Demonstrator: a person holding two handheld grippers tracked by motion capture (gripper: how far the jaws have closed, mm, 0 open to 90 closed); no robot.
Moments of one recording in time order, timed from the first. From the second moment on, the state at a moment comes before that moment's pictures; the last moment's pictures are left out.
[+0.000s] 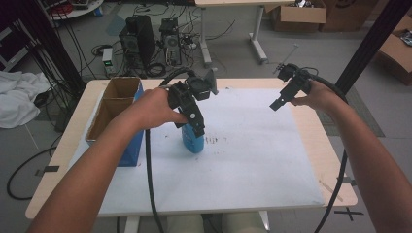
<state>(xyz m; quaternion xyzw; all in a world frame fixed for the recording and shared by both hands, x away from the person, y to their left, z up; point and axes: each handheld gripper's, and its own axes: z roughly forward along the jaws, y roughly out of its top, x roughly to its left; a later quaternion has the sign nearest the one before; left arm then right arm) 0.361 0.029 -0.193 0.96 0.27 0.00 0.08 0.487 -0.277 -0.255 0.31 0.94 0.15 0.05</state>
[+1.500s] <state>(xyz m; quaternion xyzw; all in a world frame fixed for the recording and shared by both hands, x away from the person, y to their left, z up) 0.362 0.067 -0.192 0.96 0.29 0.01 0.07 0.425 -0.236 -0.240 0.32 0.93 0.18 0.07</state>
